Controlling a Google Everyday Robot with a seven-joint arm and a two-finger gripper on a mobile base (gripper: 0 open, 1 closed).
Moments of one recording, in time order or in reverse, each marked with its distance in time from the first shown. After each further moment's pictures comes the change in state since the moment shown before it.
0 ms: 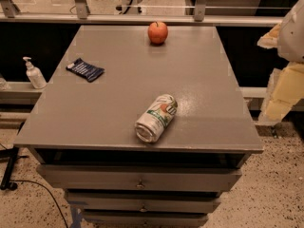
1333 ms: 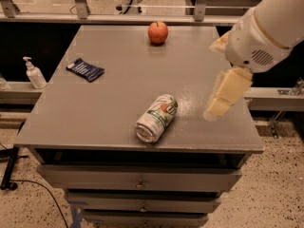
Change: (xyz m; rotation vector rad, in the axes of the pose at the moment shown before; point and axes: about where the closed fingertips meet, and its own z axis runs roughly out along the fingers) arm -0.084 0.002 0.043 -0.054 -0.243 -0.021
